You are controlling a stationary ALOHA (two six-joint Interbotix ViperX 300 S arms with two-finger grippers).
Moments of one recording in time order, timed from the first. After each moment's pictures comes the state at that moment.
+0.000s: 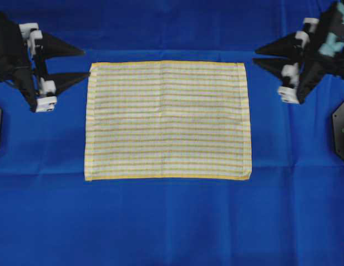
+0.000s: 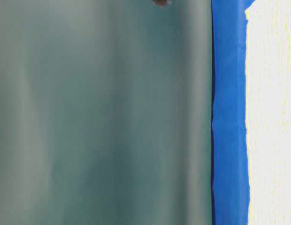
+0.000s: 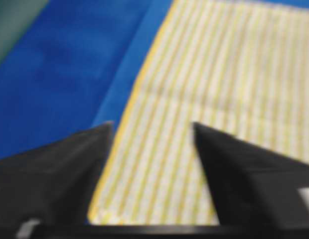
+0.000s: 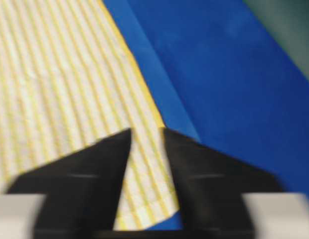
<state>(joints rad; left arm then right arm) 0.33 -0.56 1.18 -0.04 -0.22 0.08 -0.41 -0.54 1.13 0.15 -0.13 0.02</state>
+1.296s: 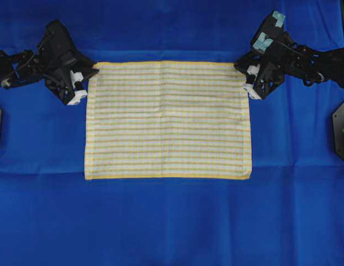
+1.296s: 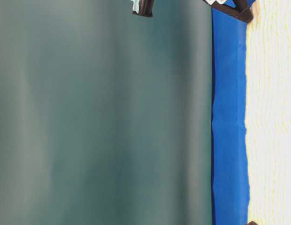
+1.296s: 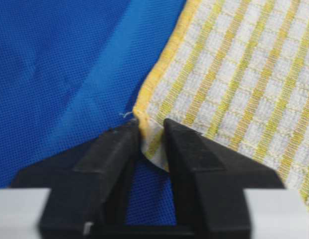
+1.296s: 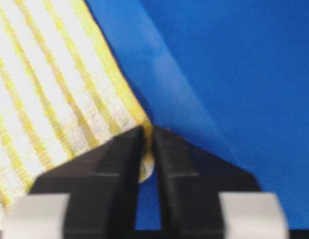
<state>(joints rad) 0.47 0.03 1.15 -0.05 -0.45 0.07 -0.48 0.02 1.04 0.21 -0.27 0.02</state>
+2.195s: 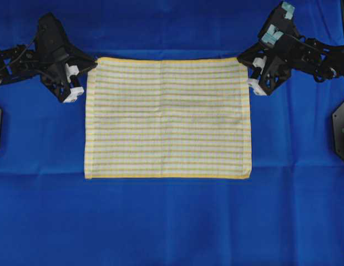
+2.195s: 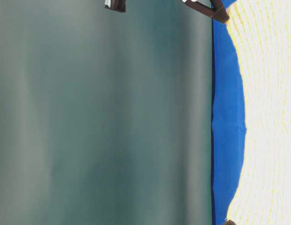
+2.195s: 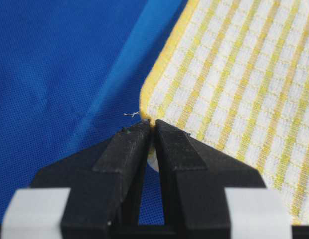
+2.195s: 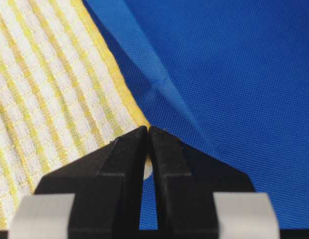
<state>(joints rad) 0.45 -0.14 1.15 -0.05 -0.35 0.08 -0.48 -0.15 1.05 0.21 -0.18 0.01</state>
